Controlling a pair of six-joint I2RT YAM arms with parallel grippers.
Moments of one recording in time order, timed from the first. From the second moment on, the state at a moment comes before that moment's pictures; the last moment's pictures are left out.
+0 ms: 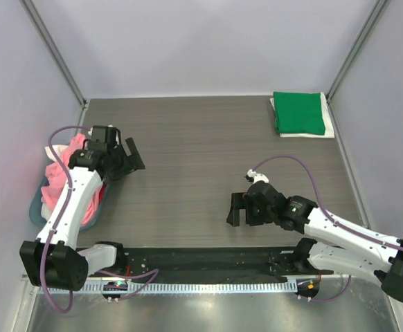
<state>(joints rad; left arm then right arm) -0.12 1.18 1.10 -0.89 0.06 -0.52 0.90 0.92 0.60 -0.59 0.05 0.76</state>
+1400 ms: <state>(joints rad) 0.43 1.48 1.31 -0.98 -0.40 -0.56 0.90 1.03 0.57 -0.57 0.00 0.78</state>
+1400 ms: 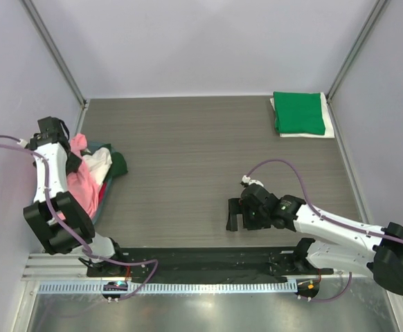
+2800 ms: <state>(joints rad) -0.06 0.80 1.11 -0.78 0.27 -0.69 0.90 0.76 0.83 -0.71 0.40 0.78</state>
